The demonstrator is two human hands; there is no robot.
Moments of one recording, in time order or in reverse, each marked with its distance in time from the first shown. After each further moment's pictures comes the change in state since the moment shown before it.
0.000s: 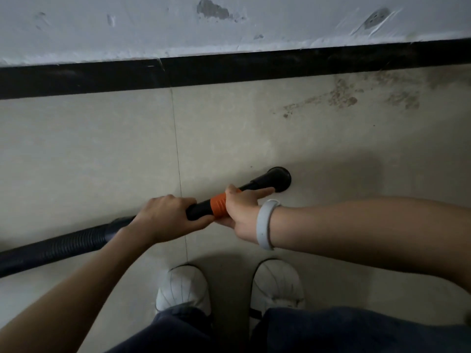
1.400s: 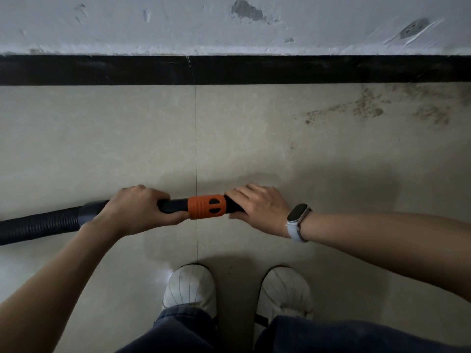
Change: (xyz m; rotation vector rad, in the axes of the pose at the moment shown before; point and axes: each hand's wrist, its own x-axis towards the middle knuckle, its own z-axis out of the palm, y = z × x) left_hand -0.028 -0.060 -0.015 0.012 0.076 -0.152; right_hand 0.014 -0.029 -0.044 -1.306 -0.345 -1.912
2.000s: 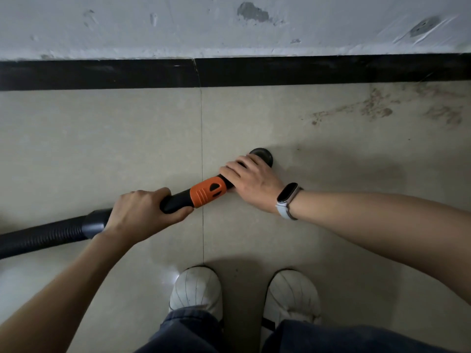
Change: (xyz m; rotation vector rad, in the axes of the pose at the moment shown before) left_hand -0.004 -0.003 0.019 -0.050 0.284 -0.098; right_hand 0.048 0.018 0.008 -0.212 0.065 -0.051
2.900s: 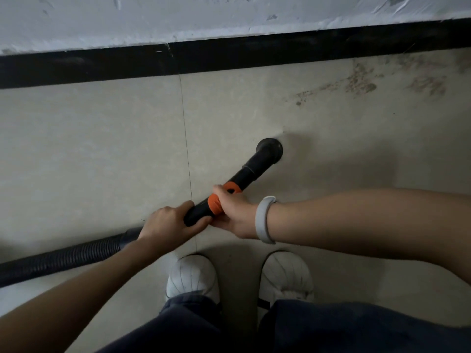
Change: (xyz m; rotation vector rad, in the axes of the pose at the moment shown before) left_hand -0.017 0.040 0.052 -0.245 -0.169 0.108; right_hand -0.016 -0.072 -0.009 1.873 -0.287 1.679
